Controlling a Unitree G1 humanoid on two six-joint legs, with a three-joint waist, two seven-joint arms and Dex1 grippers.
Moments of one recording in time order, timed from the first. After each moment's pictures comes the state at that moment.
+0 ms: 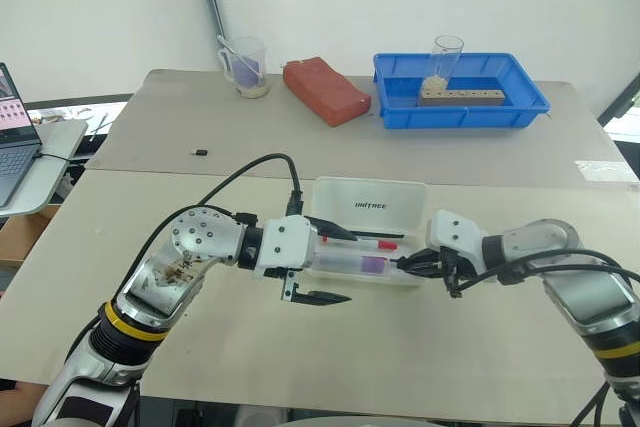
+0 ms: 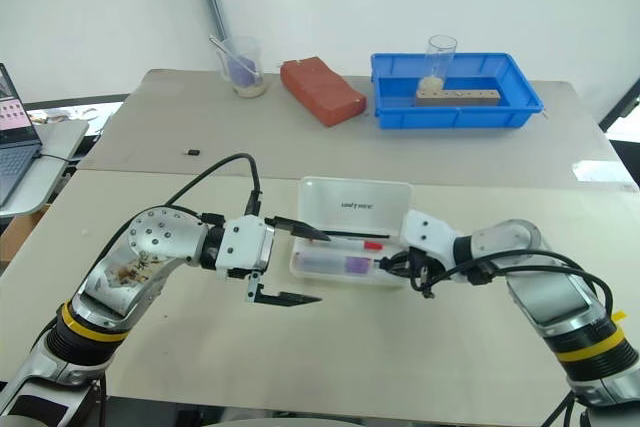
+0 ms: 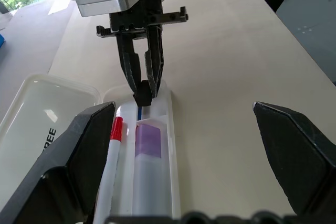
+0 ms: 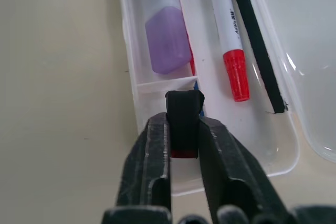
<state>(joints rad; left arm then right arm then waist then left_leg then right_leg) -0.41 0.65 -0.32 -0.40 -0.31 0.27 -1.16 -0.30 -0.92 0.23 -0.26 0.18 0.51 1.12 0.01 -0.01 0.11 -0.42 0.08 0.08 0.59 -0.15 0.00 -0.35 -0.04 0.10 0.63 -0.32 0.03</state>
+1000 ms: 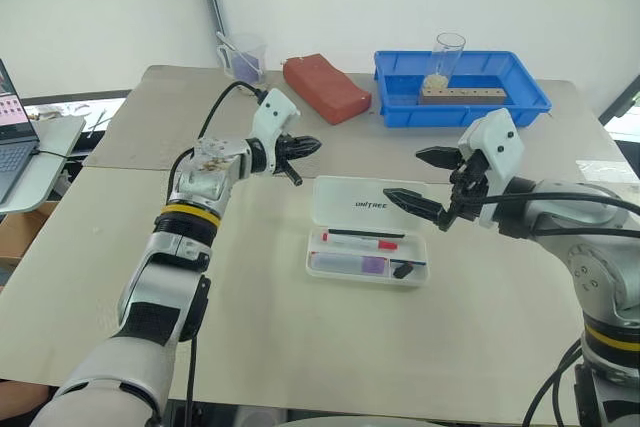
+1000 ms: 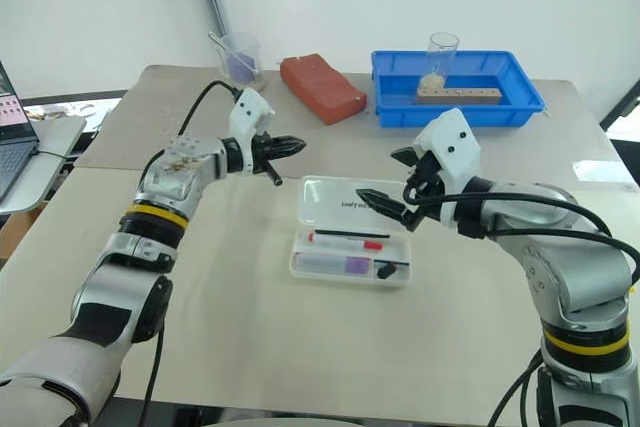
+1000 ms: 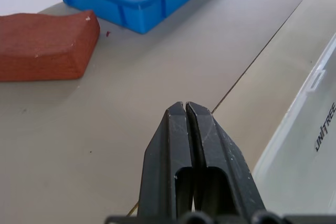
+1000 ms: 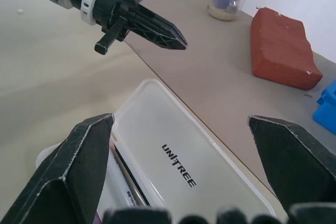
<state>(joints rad) -1.01 0.35 -0.16 0.74 -0.15 0.30 -0.91 -0.44 -0.72 -0.12 -0.62 0.55 0.98 0.63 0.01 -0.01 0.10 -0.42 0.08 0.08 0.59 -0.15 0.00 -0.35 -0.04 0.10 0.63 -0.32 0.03</state>
